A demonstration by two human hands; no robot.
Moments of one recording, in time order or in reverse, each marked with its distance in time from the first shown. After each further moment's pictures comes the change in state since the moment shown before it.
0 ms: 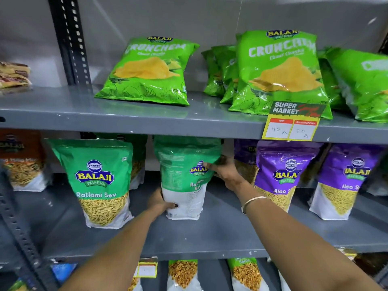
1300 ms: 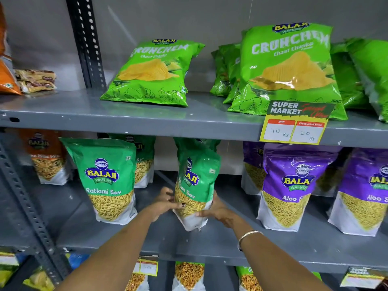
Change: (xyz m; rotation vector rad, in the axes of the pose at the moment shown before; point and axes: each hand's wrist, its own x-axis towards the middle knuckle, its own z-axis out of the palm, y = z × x) left_hand 0.000 -0.001 0.005 -0.026 -0.122 -0.075; right_hand -0.022 0.097 -0.004 -0.276 -0.338 0.193
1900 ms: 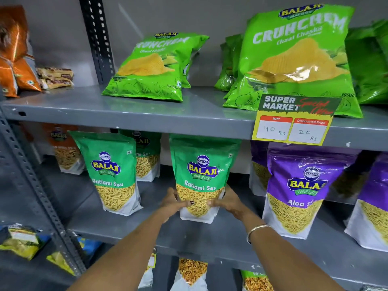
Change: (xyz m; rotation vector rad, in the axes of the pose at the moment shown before) left_hand -0.002 -0.005 0.037 0.064 0.216 -0.004; right_hand 0.030 0.020 -0.042 0.008 -0.035 0.024
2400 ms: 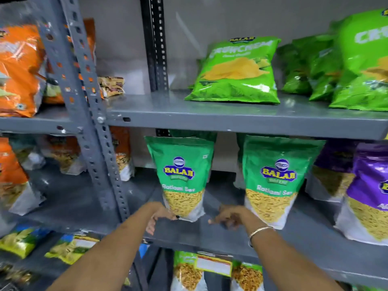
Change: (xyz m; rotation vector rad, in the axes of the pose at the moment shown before) left_hand 0.010 -0.085 -0.231 0.382 -0.293 -0.551; right_hand 0.026 -0.073 0.201 -0.499 -0.343 0.454
